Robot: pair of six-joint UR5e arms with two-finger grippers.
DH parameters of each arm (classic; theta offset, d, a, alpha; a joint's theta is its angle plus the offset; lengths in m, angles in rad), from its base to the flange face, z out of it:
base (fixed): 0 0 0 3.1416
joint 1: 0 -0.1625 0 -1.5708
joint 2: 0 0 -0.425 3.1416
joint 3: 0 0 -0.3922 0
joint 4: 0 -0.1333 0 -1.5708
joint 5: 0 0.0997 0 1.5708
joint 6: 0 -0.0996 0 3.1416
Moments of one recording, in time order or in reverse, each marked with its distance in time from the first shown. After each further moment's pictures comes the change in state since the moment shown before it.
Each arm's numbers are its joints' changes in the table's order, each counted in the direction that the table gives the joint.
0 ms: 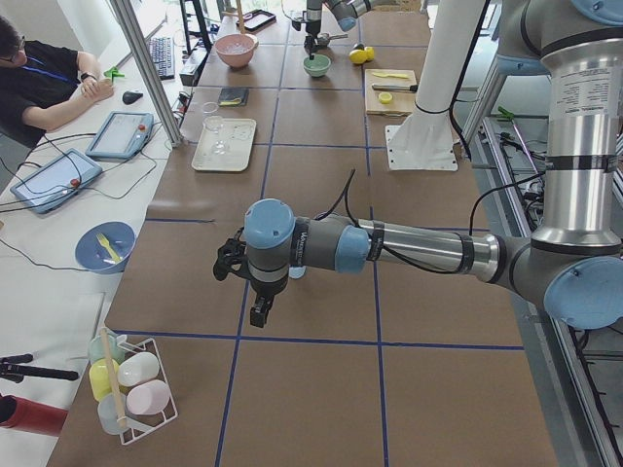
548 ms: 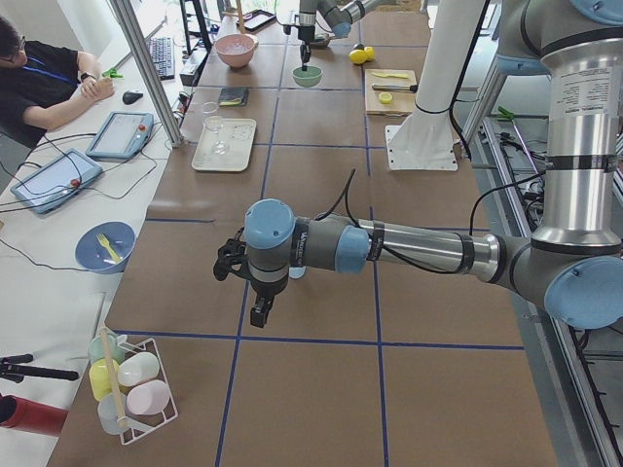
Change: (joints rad) left arm 0.000 0.001 0.000 0.001 0.000 0.000; right arm 0.149 0.248 -0.104 0.039 0.008 -0.456
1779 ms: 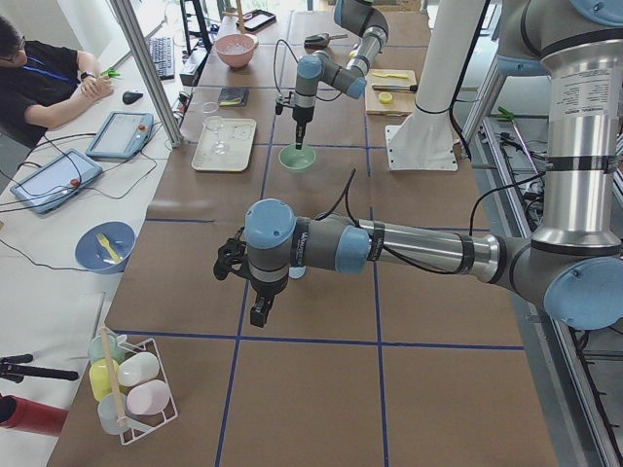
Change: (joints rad) left arm 0.000 0.000 0.003 -0.001 -0.001 0.000; right arm 0.424 0.854 0.480 0.472 -0.506 -0.397
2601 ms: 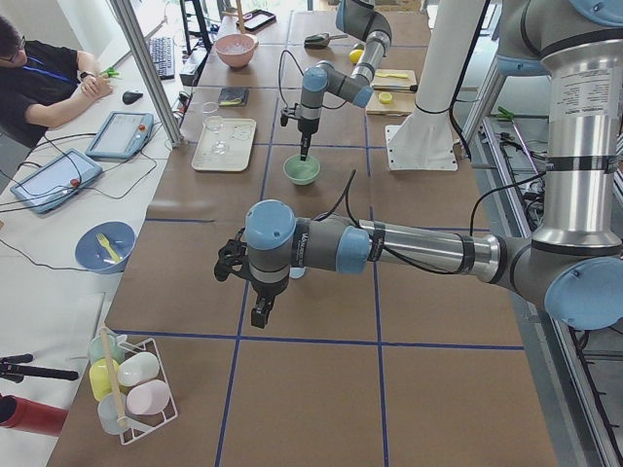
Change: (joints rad) left arm 0.001 0.001 0.009 -0.001 0.001 0.001; right arm -0.022 0.011 -0.039 0.040 -0.015 0.009
